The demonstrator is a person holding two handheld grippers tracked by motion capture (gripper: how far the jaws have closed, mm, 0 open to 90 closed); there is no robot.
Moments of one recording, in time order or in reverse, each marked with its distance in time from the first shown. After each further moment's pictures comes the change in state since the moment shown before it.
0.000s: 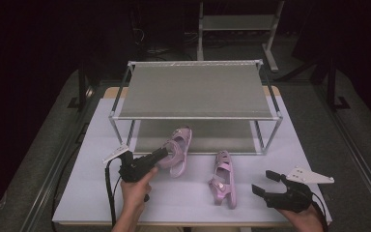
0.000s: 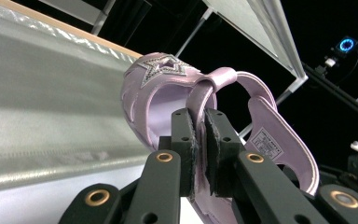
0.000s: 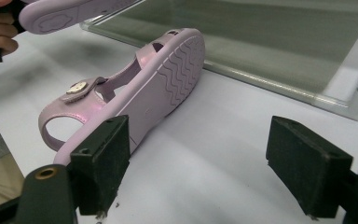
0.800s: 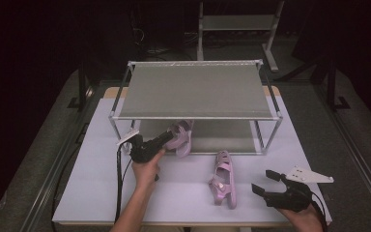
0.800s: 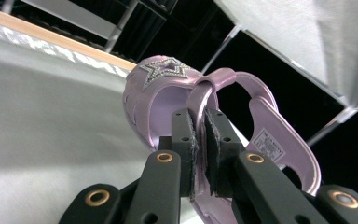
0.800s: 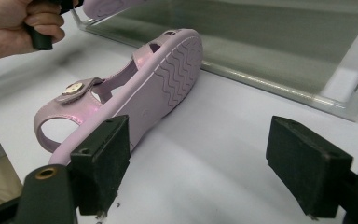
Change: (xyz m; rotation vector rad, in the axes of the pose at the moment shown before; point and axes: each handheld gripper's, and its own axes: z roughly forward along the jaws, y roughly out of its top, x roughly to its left) left arm 0.028 0.018 0.053 -0.042 0.060 0.023; right arm -0.001 0.000 0.002 -0.002 -0.008 -0.003
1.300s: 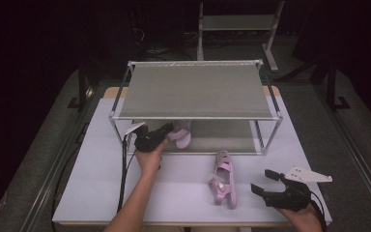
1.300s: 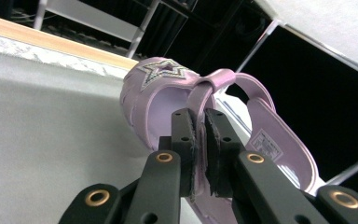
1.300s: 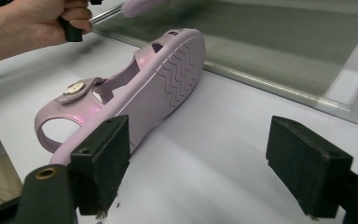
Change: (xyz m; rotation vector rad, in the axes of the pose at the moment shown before) left arm 0.019 0.010 0.031 0.024 0.094 0.064; right arm 0.000 0.001 0.002 0.005 0.009 -0.008
